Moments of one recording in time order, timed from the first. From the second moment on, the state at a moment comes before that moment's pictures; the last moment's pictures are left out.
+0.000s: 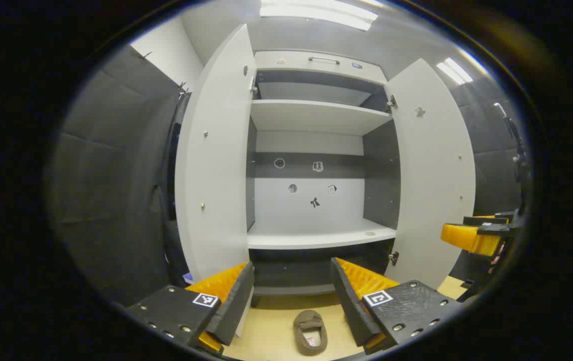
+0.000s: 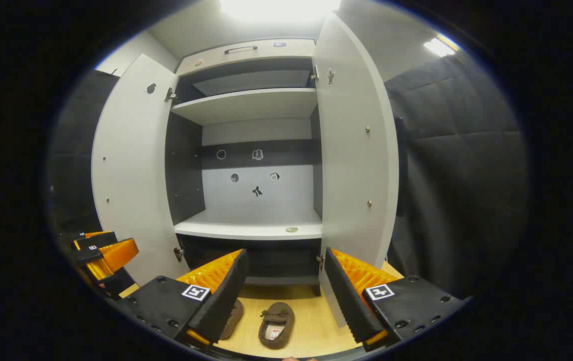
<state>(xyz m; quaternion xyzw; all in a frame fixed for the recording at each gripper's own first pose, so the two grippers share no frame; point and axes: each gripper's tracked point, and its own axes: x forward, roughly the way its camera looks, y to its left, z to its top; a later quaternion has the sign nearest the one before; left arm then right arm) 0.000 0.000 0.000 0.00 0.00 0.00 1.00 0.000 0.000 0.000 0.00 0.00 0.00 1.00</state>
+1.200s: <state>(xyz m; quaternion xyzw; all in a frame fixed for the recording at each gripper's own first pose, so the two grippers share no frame) 0.036 -0.001 -0.027 0.00 0.01 -0.07 1.00 0.058 0.012 -0.038 0.03 0.08 -0.02 1.00</state>
